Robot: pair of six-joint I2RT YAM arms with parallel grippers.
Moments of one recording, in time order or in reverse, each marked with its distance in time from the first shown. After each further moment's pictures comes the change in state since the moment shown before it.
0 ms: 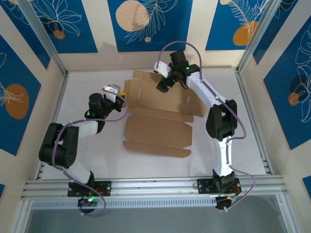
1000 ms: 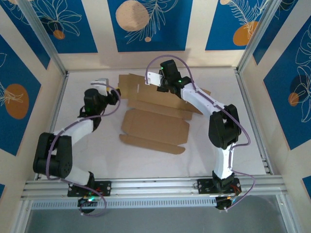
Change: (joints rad) left arm 0.041 -0.156 0.102 -0.310 -0.270 -0.269; right arm 0.124 -0.155 -0.286 0.338 0.264 -0.318
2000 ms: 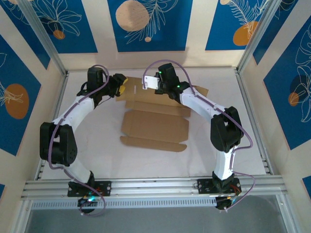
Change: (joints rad) left arm -0.026 0.182 0.446 -0.546 0.350 -0.983; right arm 0.043 -0.050 -0.101 0.119 0.019 -0.063
